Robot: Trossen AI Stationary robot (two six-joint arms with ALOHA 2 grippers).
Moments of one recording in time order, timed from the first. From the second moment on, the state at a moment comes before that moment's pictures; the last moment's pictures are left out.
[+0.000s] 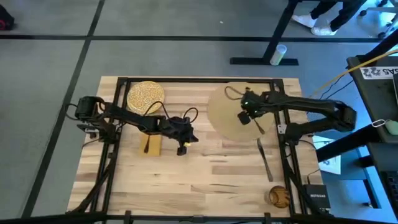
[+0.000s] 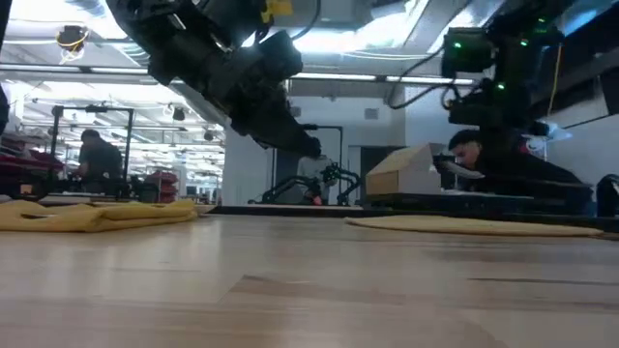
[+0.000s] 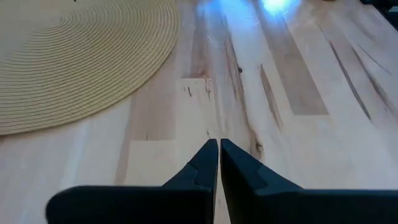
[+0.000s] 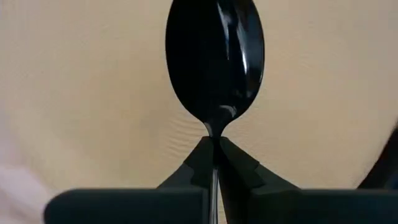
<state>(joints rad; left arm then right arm) -0.02 1.64 0.80 0.25 0.04 0.00 -0.45 1.17 0.74 -0.88 0.17 0.61</state>
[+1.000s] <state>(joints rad) -0.02 1.64 0.80 0.24 0.04 0.01 -1.04 1.23 0.60 -0.70 -0.01 0.28</state>
